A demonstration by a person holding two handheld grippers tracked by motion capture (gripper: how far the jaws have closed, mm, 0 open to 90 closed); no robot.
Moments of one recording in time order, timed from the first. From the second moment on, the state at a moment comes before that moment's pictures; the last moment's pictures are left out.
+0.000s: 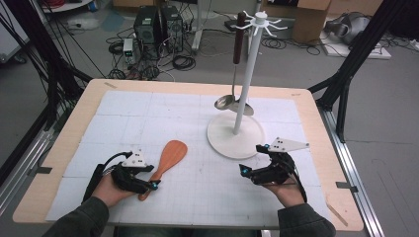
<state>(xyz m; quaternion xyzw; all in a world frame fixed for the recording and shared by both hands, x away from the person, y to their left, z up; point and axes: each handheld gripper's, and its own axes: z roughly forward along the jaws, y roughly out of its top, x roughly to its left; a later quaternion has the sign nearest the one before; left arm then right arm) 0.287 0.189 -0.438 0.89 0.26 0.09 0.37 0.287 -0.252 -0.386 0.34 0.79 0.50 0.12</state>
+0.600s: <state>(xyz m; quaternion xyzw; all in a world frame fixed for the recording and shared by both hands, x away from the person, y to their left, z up) 0.286 0.189 -0.439 0.89 0.26 0.09 0.37 0.287 -0.250 -0.388 0.33 0.79 0.50 0.11</state>
